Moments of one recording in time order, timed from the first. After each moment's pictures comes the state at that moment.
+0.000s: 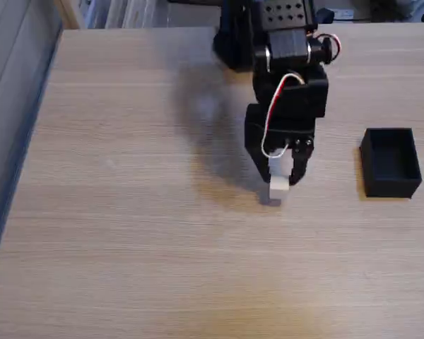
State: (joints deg) arm -4.5 95.0 104.3 59.8 -74.3
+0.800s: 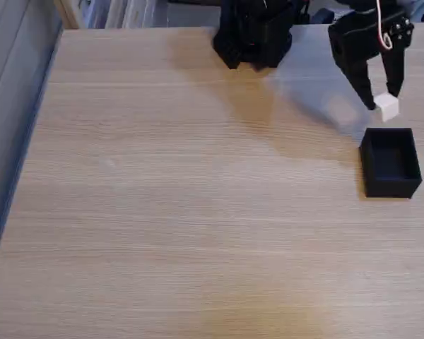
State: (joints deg) arm -37.1 122.9 116.1 61.3 -71.9
